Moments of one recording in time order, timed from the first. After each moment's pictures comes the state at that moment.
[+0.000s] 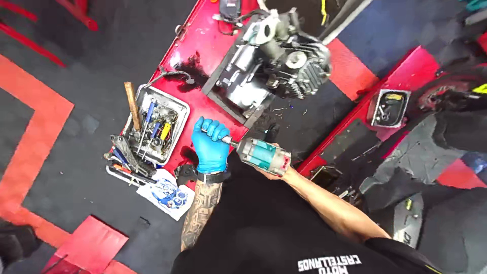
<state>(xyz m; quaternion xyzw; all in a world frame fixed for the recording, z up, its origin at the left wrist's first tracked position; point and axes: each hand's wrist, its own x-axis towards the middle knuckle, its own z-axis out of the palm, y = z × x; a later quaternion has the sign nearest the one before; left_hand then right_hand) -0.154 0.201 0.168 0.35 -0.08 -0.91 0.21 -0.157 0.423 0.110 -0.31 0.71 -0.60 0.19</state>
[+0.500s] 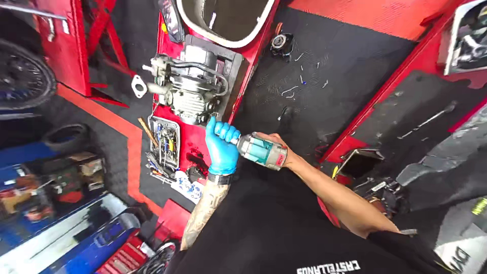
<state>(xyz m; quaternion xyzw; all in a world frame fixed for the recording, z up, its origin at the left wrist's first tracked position) -0.294 0.492 0.174 0.40 -0.34 -0.84 0.12 -0.278 0.662 0.061 -0.26 0.60 -0.72 0.22</state>
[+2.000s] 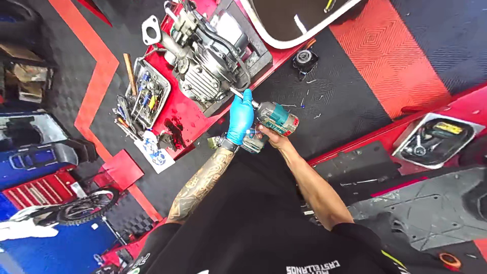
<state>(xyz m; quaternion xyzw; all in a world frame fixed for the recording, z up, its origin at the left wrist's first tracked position) -0.359 0.504 0.112 0.52 -0.67 -0.53 -0.01 -0.368 0.649 -0.018 -0.11 0.38 -0.78 0.48</state>
